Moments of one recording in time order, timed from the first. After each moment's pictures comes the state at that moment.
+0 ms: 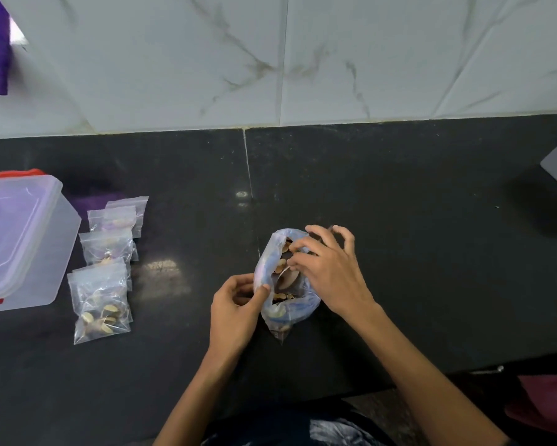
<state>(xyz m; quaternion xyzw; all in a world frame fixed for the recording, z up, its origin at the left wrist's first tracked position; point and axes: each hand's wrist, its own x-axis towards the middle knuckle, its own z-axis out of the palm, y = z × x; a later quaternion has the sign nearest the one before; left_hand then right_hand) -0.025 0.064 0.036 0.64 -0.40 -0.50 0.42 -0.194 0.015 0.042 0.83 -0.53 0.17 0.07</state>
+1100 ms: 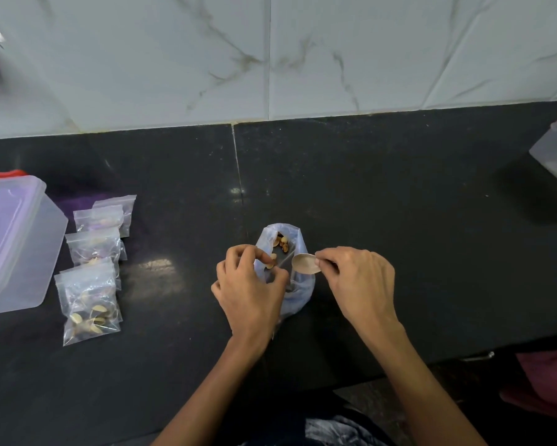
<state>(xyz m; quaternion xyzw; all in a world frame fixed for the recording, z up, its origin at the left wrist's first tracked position) -0.070 0.053 0.044 0.72 -0.55 -0.20 0.38 -0.211 0.050 0.071 0.70 -0.69 0.17 -0.01</state>
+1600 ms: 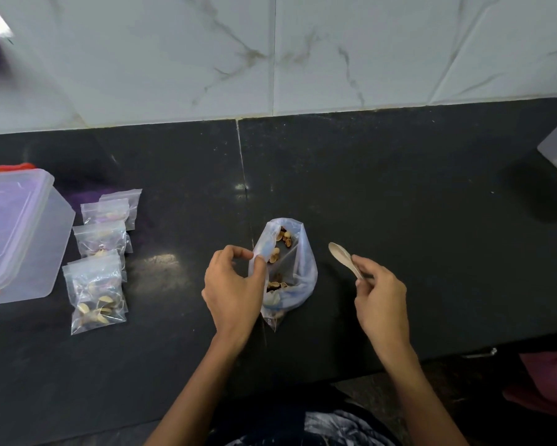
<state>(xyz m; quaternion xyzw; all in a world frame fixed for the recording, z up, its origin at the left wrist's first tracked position) -0.046 0.054 0.047 0.72 -0.48 -0.27 0.42 -0.228 0.081 0.046 0.47 -0.79 0.32 -0.24</state>
